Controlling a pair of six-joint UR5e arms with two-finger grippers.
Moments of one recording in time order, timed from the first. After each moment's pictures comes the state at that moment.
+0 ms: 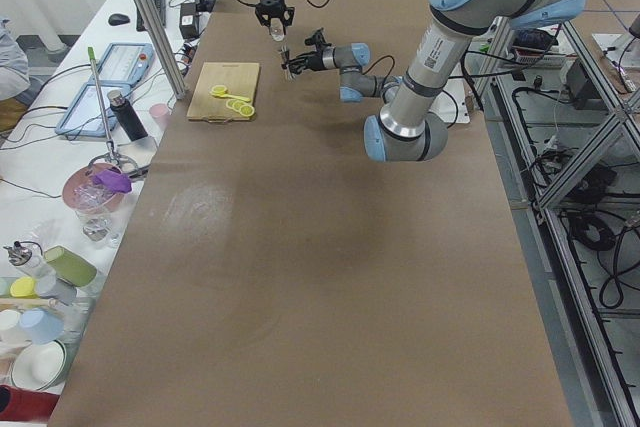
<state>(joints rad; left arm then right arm) -0.31 -2.41 -1.19 -2.61 -0.75 -0.69 0.82 -0.56 1.44 -1.96 2.06 -0.70</state>
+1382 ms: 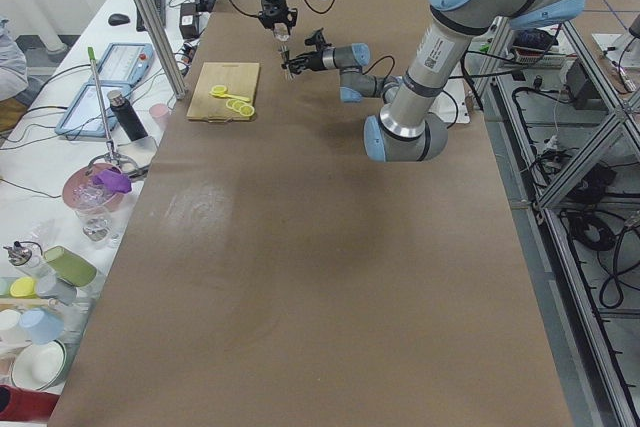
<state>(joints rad) -0.31 -2.41 -1.19 -2.62 -0.75 -0.69 0.78 -0.47 1.38 -2.13 1.98 -0.78</state>
